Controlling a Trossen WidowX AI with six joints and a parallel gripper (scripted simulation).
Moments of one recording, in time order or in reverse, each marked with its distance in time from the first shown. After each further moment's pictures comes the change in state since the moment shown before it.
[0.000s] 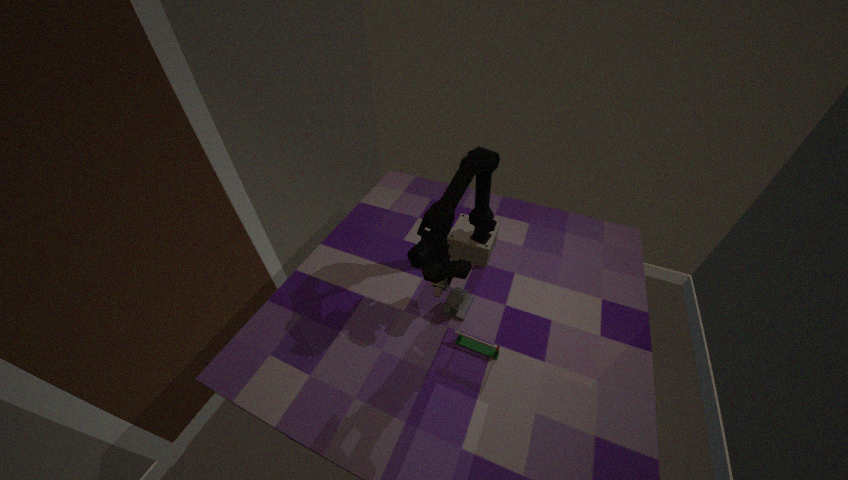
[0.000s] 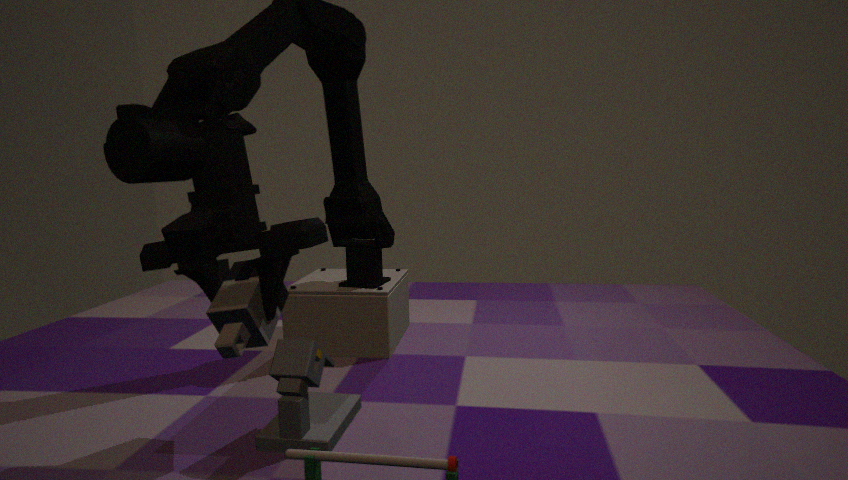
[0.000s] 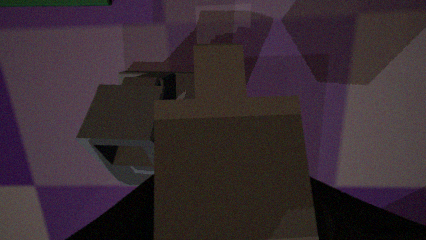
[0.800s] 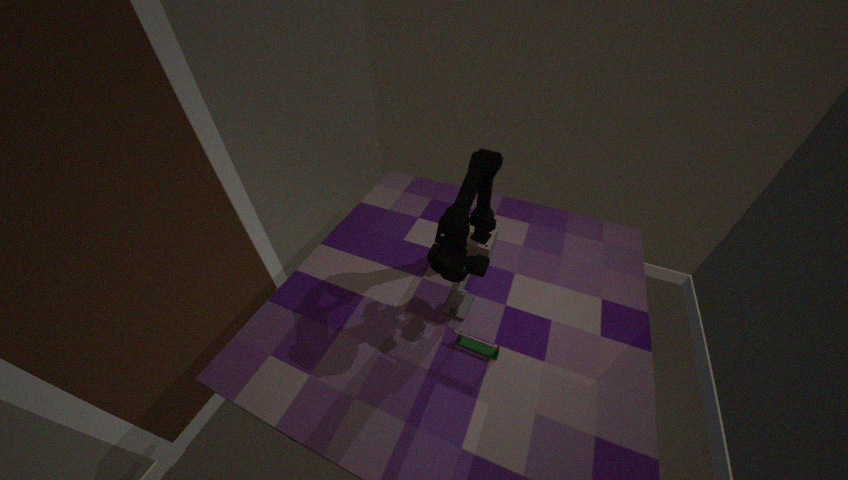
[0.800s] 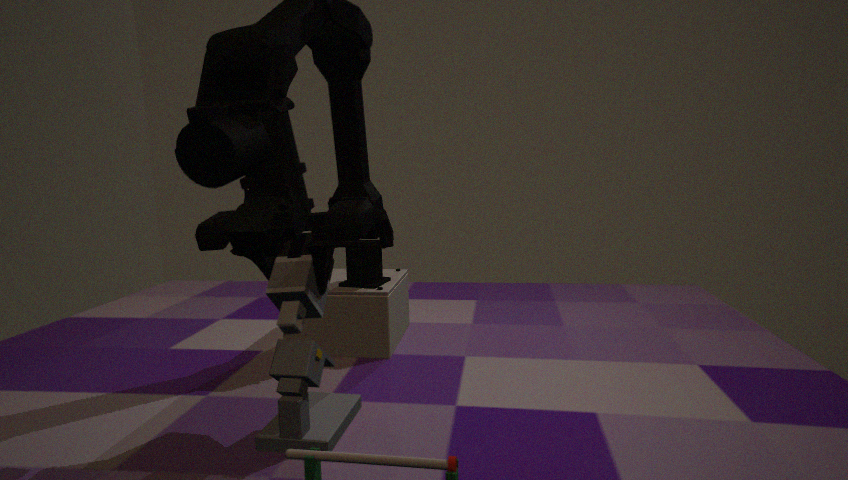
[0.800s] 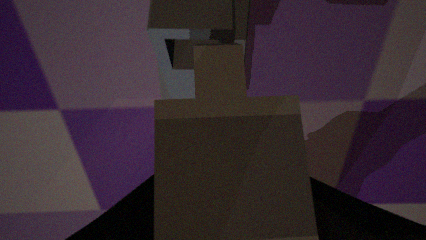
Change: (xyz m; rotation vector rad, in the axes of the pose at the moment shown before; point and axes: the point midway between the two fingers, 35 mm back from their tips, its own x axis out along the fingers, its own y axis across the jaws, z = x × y) arm -0.014 0.048 -0.036 0.023 0.252 -0.055
